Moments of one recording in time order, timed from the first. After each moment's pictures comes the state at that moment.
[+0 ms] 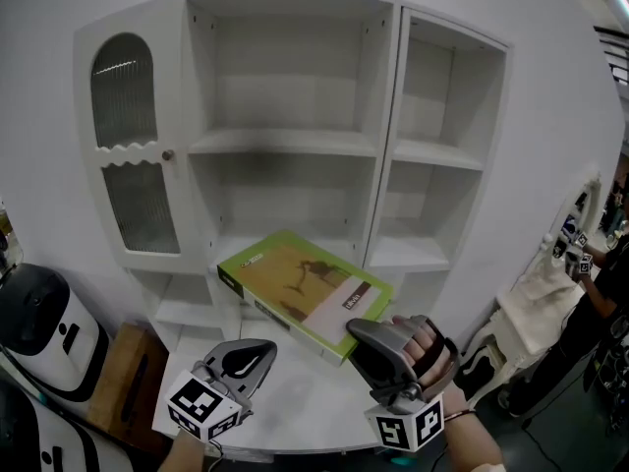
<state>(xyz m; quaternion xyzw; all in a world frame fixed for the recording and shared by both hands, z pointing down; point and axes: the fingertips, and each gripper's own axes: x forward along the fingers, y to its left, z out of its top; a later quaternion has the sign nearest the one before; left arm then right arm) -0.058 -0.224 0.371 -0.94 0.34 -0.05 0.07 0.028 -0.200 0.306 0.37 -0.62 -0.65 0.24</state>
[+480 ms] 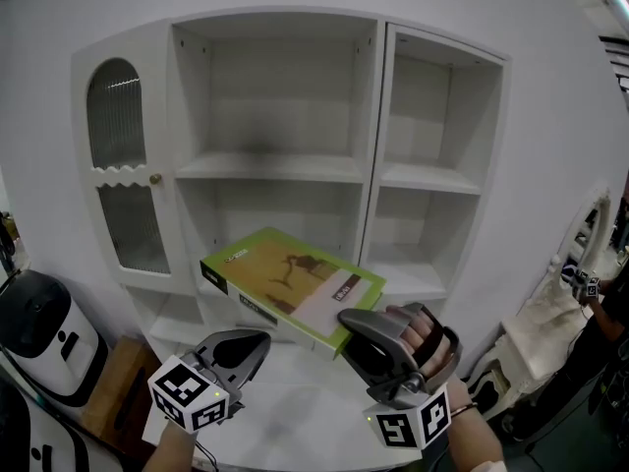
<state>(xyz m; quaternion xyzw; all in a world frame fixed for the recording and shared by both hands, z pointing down) -0.023 -0.264 0.326 -0.93 0.36 -0.03 0.06 0.058 -0.229 0.257 0.34 -0.64 -0.66 0.20</state>
